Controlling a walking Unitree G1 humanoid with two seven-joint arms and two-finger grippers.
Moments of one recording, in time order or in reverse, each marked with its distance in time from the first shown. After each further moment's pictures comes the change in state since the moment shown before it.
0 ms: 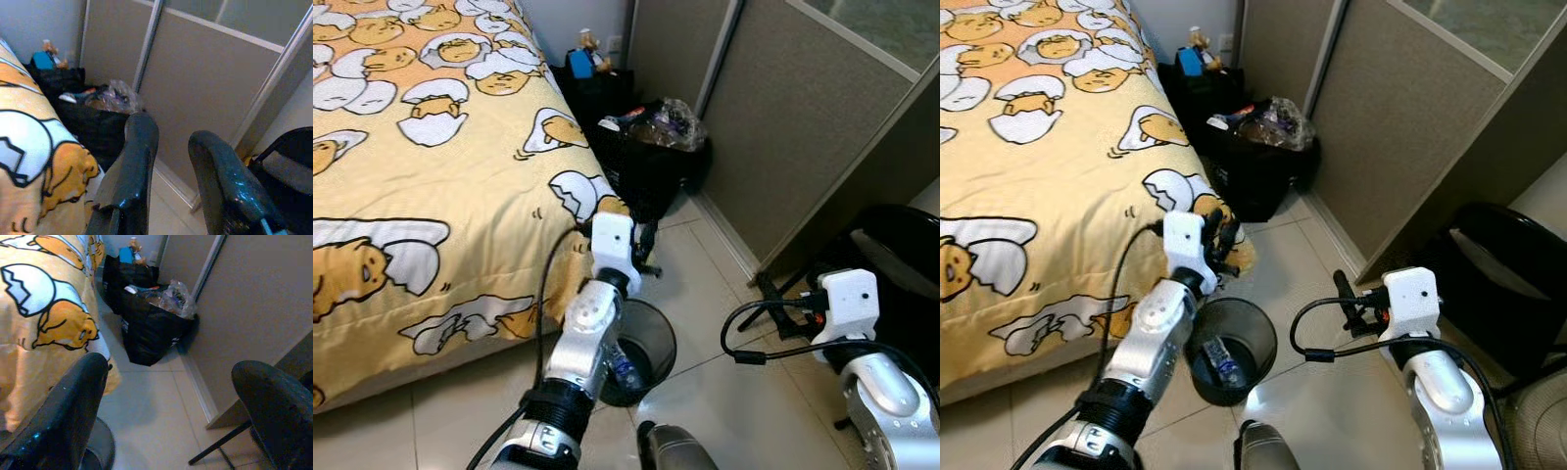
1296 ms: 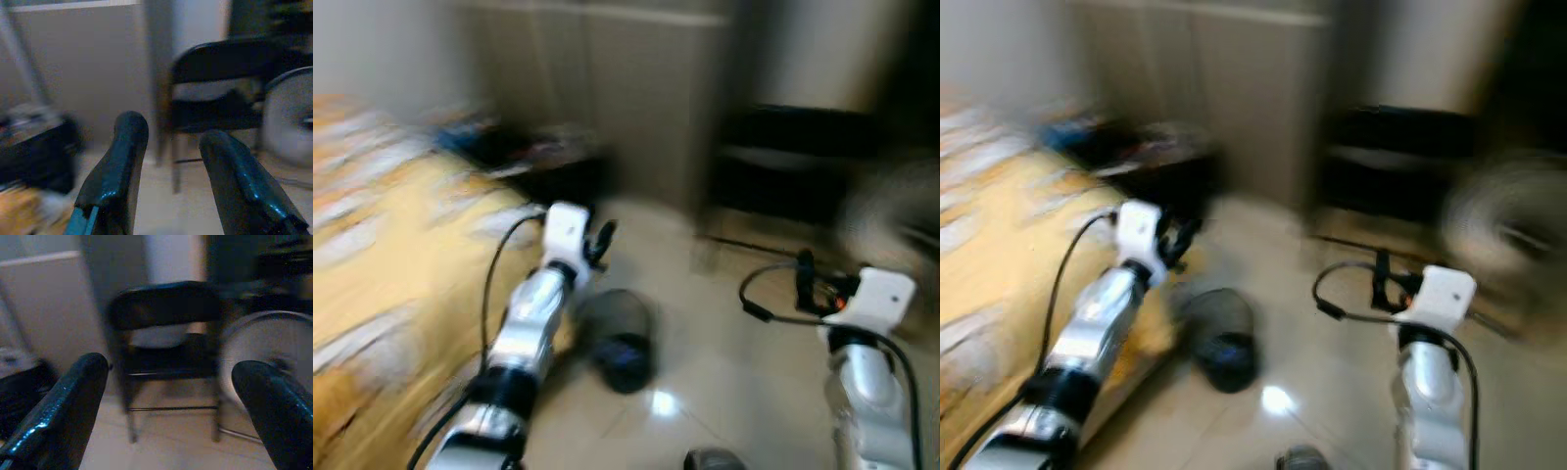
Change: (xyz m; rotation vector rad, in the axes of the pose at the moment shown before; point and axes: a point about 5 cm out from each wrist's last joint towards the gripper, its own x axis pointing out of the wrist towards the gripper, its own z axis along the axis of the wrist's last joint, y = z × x) left arm -0.006 0.064 0.008 0.129 0.084 0.004; right arm 0.014 -0.018 -0.019 0.201 -0.135 -0.414
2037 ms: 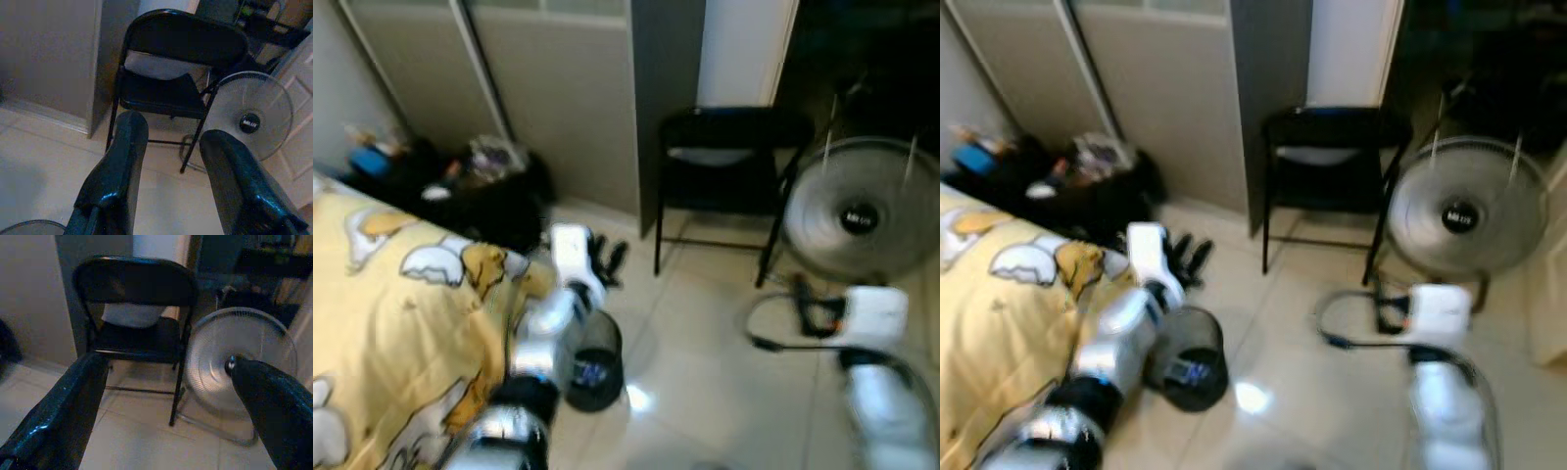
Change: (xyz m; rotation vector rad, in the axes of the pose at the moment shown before) left arm -0.013 -0.017 -0.045 -0.314 0.100 0.023; right arm -0.007 -0.017 -0.005 -0.157 0.073 0.140
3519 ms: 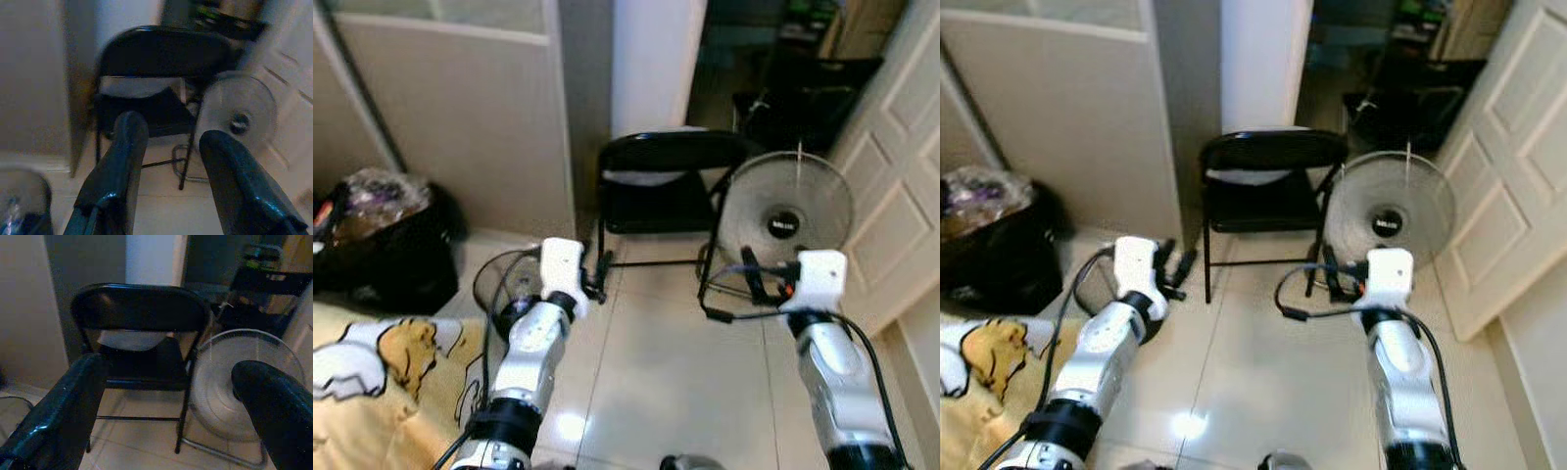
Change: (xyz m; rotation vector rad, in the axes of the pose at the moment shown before) left arm -0.016 0.019 0.009 0.141 -0.040 0.097; right arm 0.038 0.054 0.012 0.078 -0.026 0.188
